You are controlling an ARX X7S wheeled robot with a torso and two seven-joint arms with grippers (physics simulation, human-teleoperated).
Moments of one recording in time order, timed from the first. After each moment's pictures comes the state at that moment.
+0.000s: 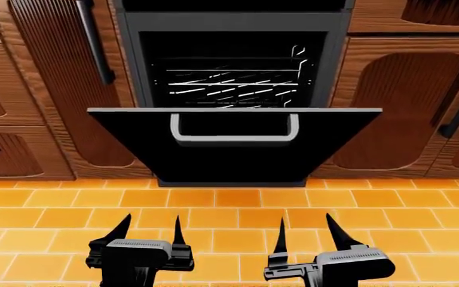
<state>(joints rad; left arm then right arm) 0.00 -0.25 0.30 0.07 -0.24 0.01 -0.26 -0.04 0.27 -0.33 -0.05 0.13 -0.16 0.28</state>
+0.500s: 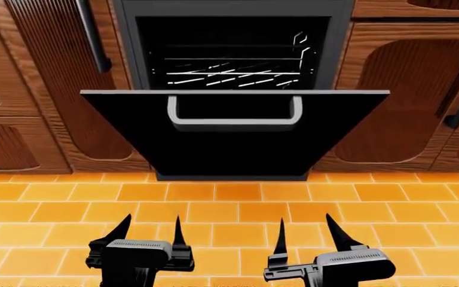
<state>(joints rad) 0.00 -0.26 0.31 0.08 -0.25 0.01 -0.27 -0.04 0.28 -0.33 -0.06 0.13 -0.16 0.28</state>
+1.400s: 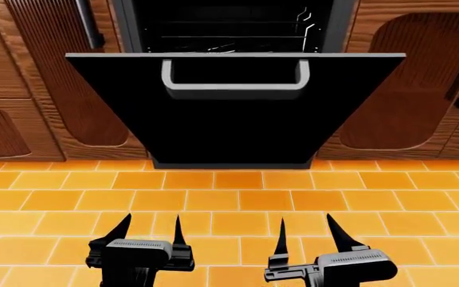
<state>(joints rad) -0.01 -0.27 0.32 0.08 -0.26 0.01 -0.28 -0.04 0.29 -0.35 -0.06 0.14 -0.17 0.30</state>
